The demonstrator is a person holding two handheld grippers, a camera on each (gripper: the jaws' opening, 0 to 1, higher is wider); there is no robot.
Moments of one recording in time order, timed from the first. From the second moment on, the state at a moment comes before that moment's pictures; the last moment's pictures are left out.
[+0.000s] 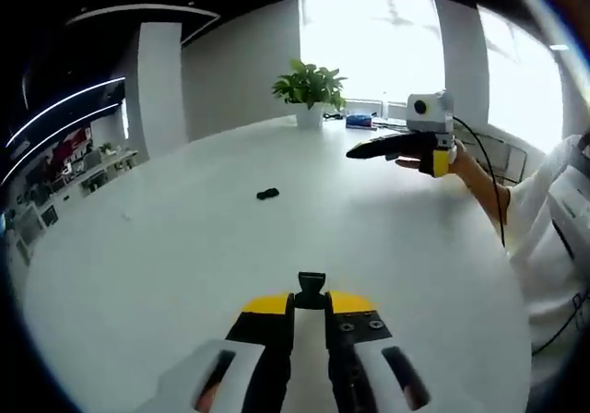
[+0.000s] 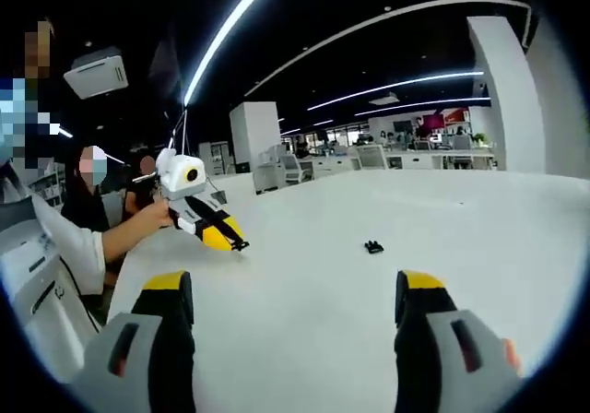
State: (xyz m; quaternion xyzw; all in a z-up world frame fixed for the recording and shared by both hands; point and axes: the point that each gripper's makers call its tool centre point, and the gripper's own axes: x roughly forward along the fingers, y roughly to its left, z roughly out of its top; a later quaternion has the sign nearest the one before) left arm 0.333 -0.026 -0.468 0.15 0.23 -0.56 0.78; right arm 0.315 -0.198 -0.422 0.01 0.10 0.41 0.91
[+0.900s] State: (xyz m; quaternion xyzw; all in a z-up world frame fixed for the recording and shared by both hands) left arm 0.321 -0.033 -0.480 0.20 0.24 -0.64 0.71; right arm 0.330 -0.196 -0.423 0.01 0.10 0.43 0.90
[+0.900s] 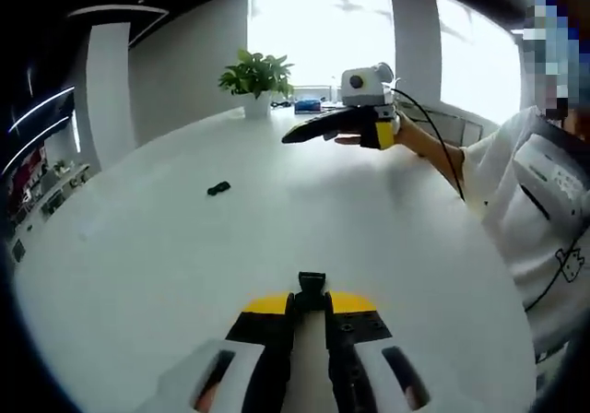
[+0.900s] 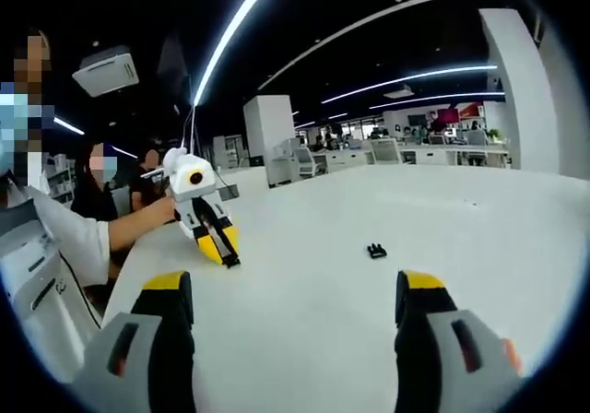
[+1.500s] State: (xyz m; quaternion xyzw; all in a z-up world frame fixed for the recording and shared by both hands) left arm 0.322 -0.025 -0.480 0.22 0.22 -0.69 0.66; right arm 0.330 -0.197 -0.423 0.01 0.10 0.43 0.90
